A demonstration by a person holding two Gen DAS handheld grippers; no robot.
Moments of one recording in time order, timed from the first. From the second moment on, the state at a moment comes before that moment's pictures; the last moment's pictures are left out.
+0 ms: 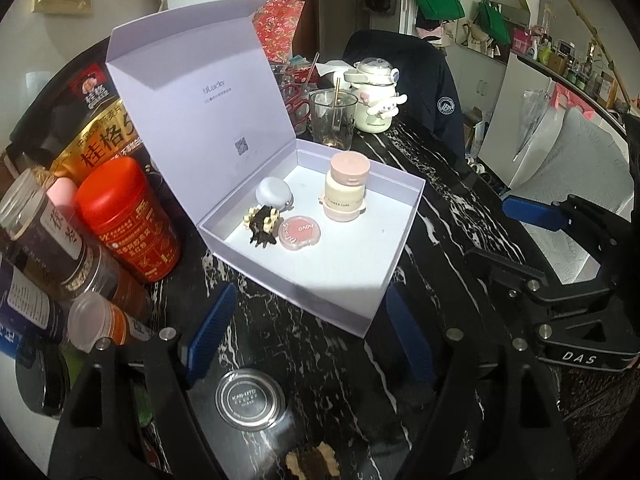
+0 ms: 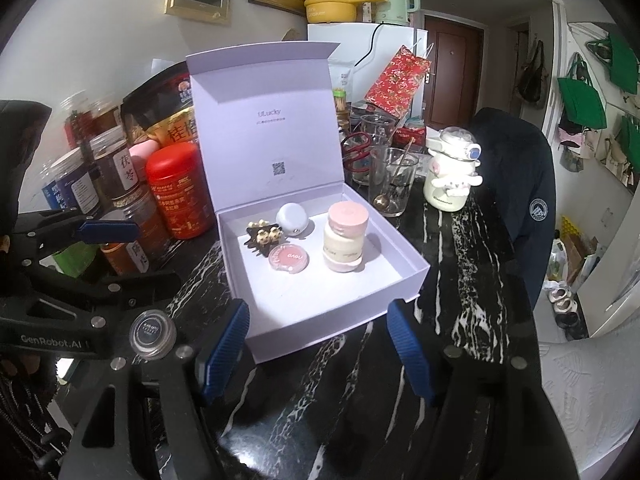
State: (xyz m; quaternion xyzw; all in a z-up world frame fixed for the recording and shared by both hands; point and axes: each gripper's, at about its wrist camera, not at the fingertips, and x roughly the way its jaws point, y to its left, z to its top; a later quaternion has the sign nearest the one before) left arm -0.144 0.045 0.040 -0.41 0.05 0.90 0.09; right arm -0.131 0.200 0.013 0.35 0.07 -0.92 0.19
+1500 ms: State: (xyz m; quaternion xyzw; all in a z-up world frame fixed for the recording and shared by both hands) left arm -0.056 -0.042 -0.038 -0.47 0.00 0.88 0.02; right arm -0.062 0.099 -0.074 0.41 0.10 -0.86 0.29
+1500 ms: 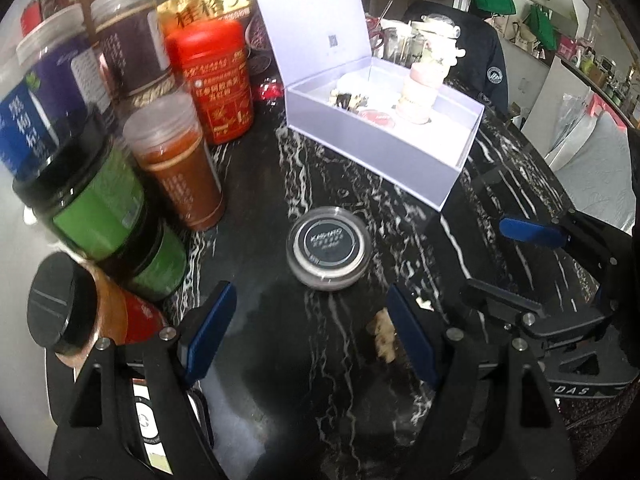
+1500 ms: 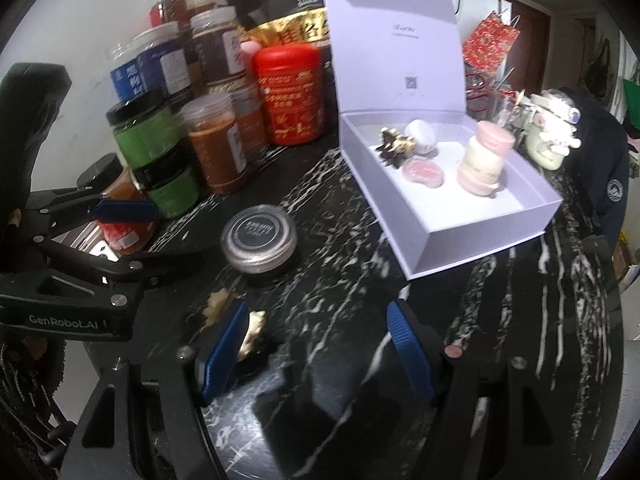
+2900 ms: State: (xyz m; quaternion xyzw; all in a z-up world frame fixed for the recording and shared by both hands) left arm -0.101 -0.038 -0.087 -0.51 0.00 0.86 0.05; right arm -0.093 0.114 -0.117 0.45 0.07 -0.84 0.29
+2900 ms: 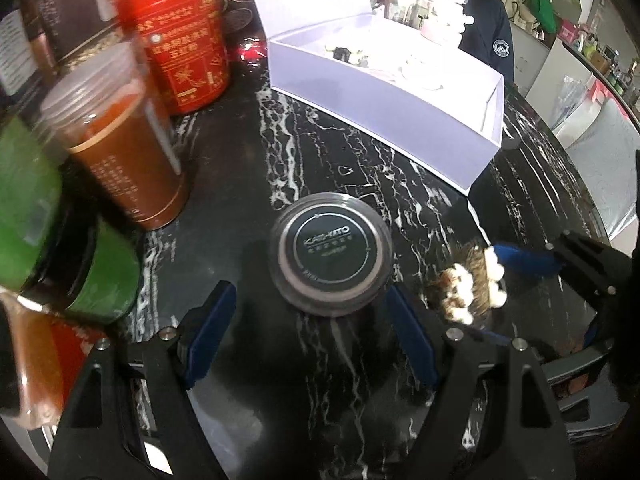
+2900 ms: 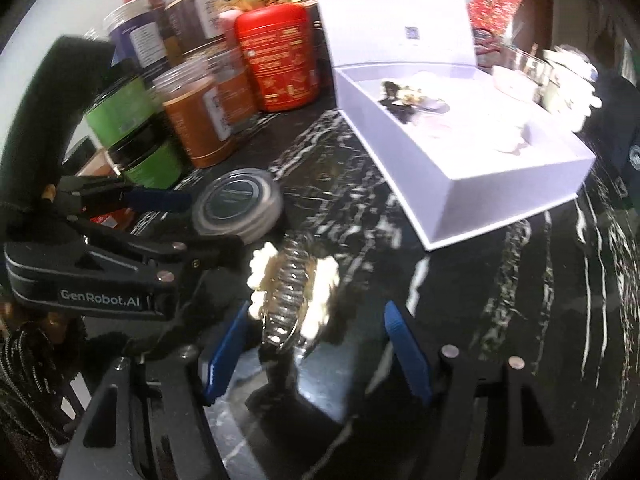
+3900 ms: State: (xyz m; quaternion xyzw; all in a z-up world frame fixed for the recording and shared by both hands) left arm -0.123 -0.013 -0.102 -0.50 0.03 0.86 0.09; right arm -0.104 0.121 -0.124 0.45 0.07 -0.84 0.29
